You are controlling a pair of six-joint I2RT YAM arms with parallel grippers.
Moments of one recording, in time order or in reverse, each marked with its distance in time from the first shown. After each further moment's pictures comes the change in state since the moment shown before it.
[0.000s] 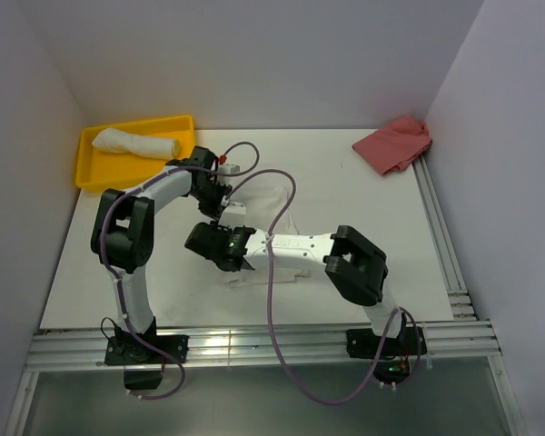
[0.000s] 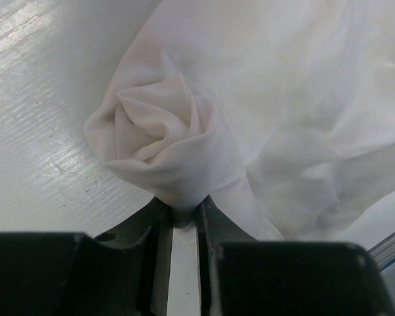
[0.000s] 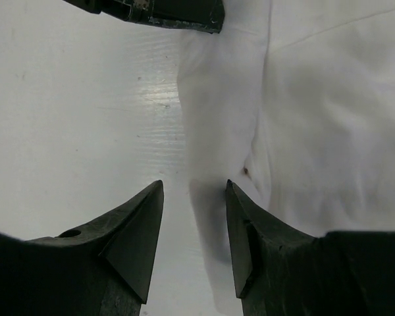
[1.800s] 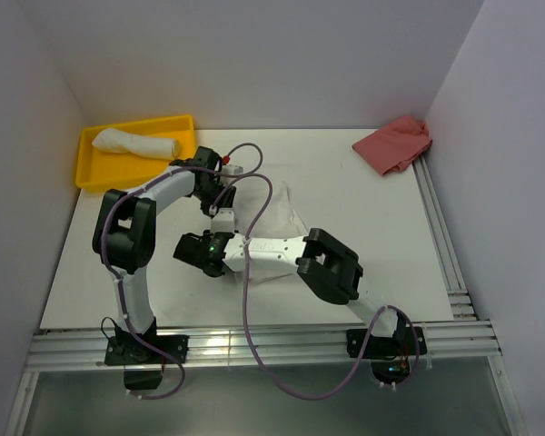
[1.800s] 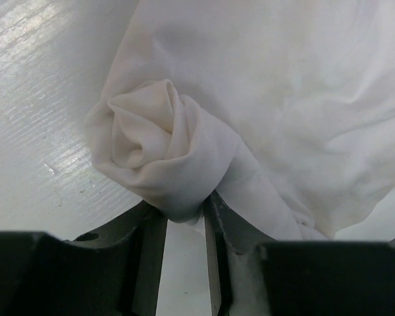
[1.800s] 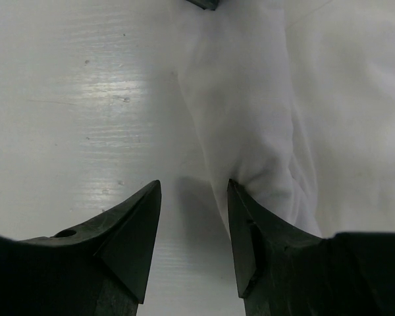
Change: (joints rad) left arm -0.019 0.000 0.009 -0.010 -0.033 0.000; right arm 0.024 0.204 0.190 -0.193 0.060 -0.021
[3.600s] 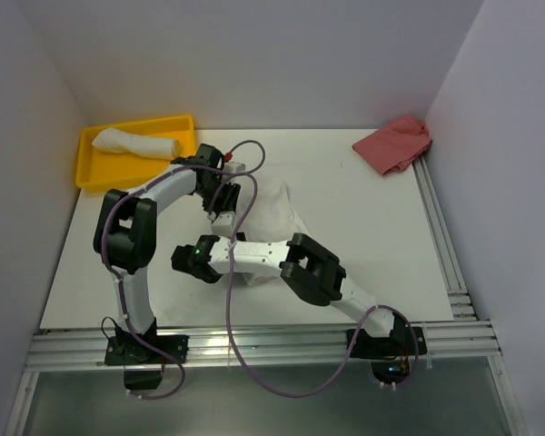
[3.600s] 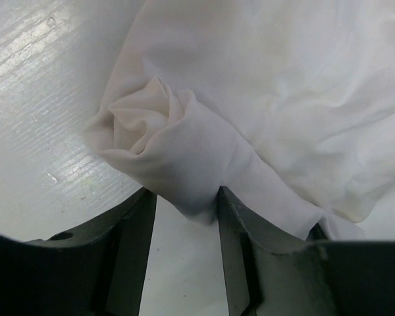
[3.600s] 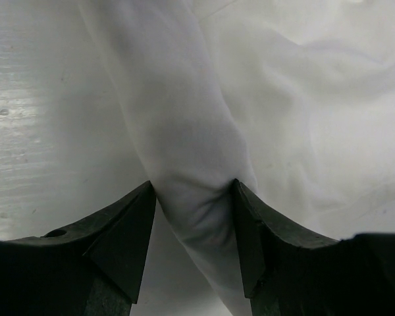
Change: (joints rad) left arm -0.013 0.002 0.029 -0.002 -0.008 0.000; right arm 0.021 0.157 0.200 -0.417 0.175 0.101
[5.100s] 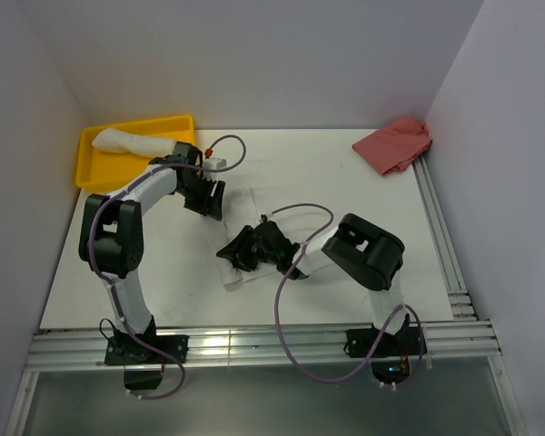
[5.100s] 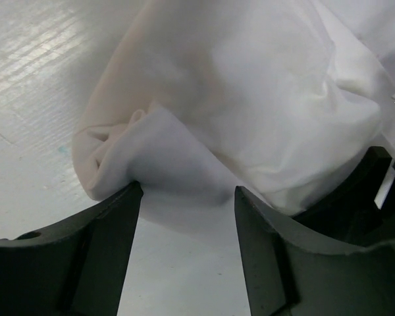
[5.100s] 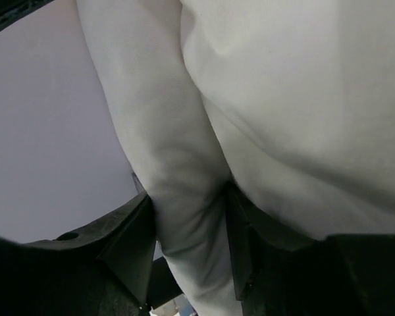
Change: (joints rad) left arm 0.118 -0.073 -0.061 0.004 0.041 0.078; right arm -0.306 -0.404 -1.128 1.846 -0.992 0.183
